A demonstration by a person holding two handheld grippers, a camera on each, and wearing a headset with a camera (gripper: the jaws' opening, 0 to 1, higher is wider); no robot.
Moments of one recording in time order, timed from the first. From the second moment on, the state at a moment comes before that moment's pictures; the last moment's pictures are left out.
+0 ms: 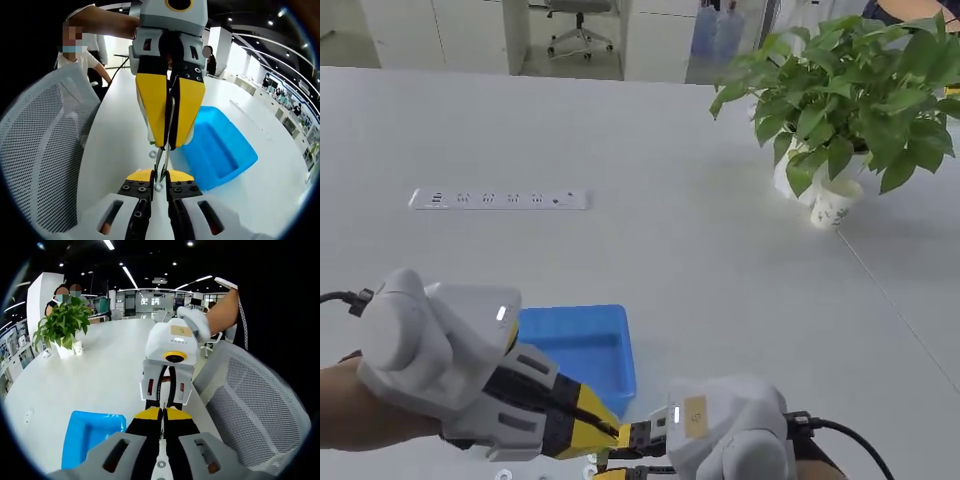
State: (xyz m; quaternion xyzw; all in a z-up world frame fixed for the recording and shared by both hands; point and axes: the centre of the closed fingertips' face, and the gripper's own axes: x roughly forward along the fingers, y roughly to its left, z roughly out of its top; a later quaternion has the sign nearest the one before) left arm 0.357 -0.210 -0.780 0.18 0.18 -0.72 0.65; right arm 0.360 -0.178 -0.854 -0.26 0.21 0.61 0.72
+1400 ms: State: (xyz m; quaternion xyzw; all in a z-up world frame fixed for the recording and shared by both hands) left arm 0.355 -0.215 -0.790 0.17 0.19 -0.73 0.64; right arm 0.359 -0.182 -0.864 -0.26 0.23 0.61 0.71
